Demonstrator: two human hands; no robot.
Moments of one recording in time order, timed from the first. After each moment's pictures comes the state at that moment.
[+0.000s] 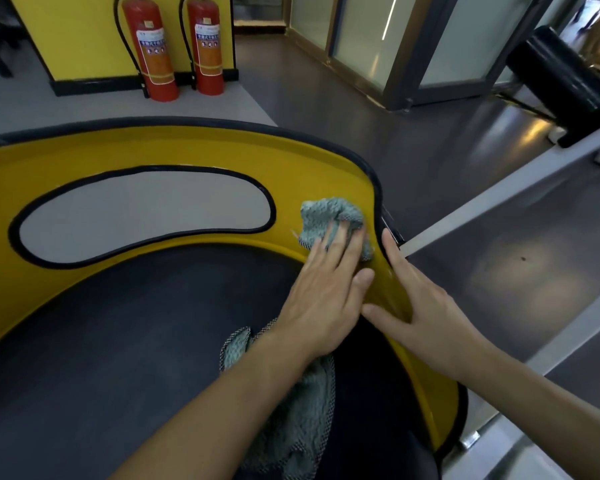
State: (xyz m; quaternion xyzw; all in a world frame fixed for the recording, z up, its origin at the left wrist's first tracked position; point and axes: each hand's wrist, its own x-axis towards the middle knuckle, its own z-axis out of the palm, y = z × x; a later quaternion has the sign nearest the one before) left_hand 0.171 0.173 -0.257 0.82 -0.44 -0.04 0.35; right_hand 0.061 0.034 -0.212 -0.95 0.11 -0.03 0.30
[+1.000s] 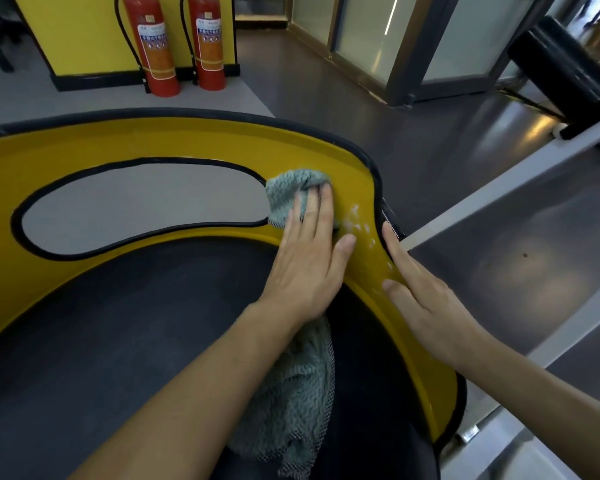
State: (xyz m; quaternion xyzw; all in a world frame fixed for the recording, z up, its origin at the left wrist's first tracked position) left_hand 0.196 0.176 -0.246 0.85 -0.37 0.00 0.38; right_hand 0.058 0.037 -0.206 -0.93 0.13 -0.01 0.35
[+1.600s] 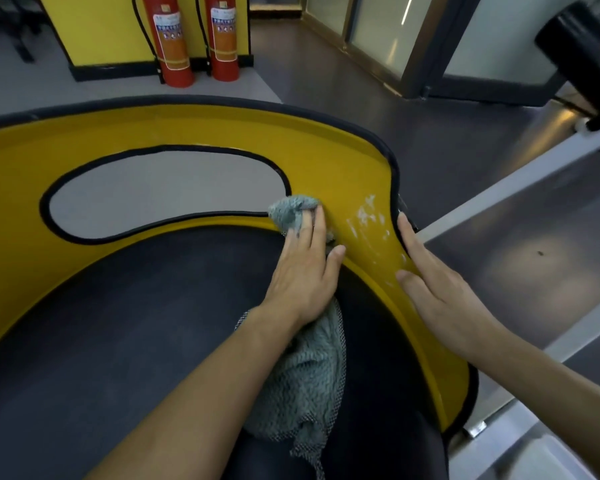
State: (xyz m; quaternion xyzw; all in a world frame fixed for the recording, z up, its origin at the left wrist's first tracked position) left_hand 0.196 0.189 -0.279 0.87 -0.33 -0.07 0.36; right_hand 0.059 0.033 -0.208 -0.93 0.13 -0.01 0.34
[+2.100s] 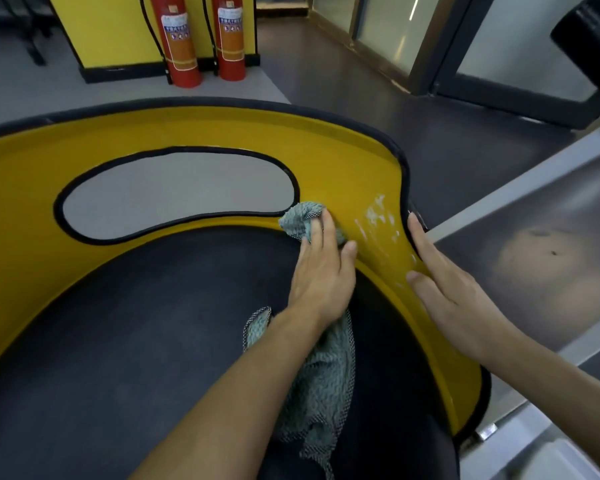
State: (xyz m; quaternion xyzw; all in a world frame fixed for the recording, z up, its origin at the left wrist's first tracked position) left_hand 0.186 0.174 -0.278 0.85 -0.24 -0.14 0.44; right_hand 0.059 0.037 -0.206 -0.93 0.12 -0.01 0.36
